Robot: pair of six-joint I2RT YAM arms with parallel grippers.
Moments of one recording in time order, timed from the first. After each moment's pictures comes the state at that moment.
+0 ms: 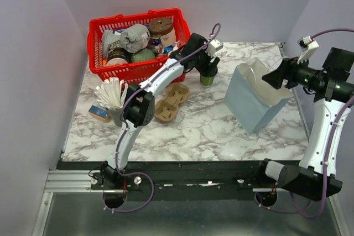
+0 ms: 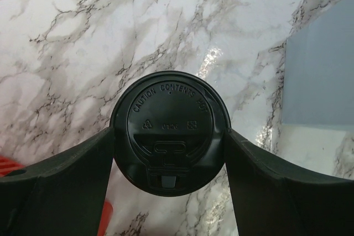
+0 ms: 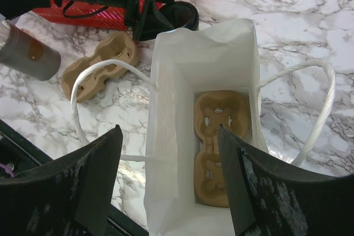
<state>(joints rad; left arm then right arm) -0.62 2.40 2.30 -0.51 0.30 0.17 -0.39 1.18 1.50 -0.98 -0.89 -0.26</state>
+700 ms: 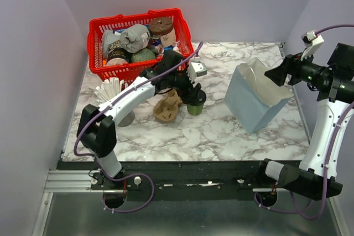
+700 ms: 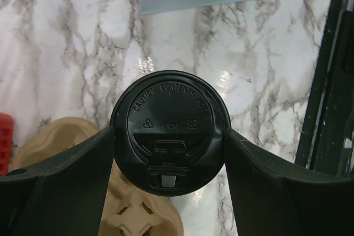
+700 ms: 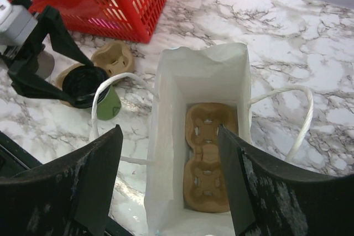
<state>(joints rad) -0.62 1.71 1.50 -0.51 0.60 0.31 -0.39 1.19 1.59 -0.99 -0.90 -0.30</state>
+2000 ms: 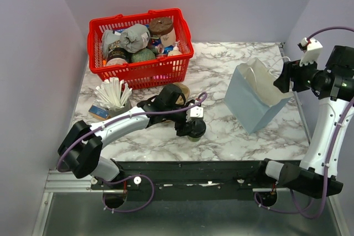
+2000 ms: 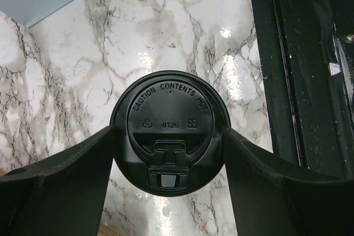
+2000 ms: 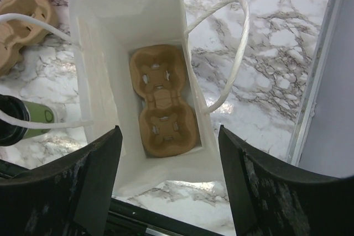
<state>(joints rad) -0.79 1.44 0.94 -0.23 0.70 0.57 -0.39 1.20 1.64 -1.19 -0.56 -0.43</state>
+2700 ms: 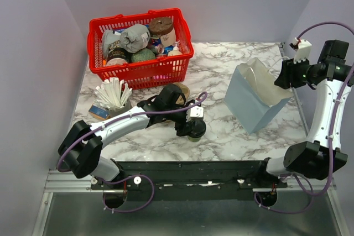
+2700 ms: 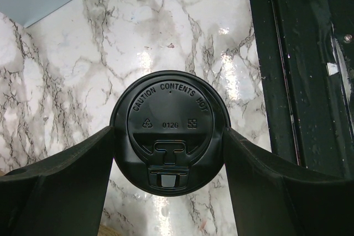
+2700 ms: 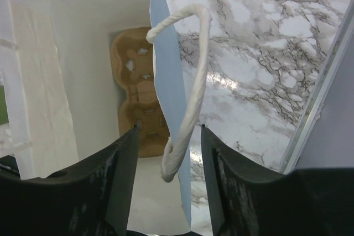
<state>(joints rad) -0.79 1.44 0.94 -0.23 0.70 0.57 -0.39 1.38 1.62 -1.17 -0.57 -0.55</state>
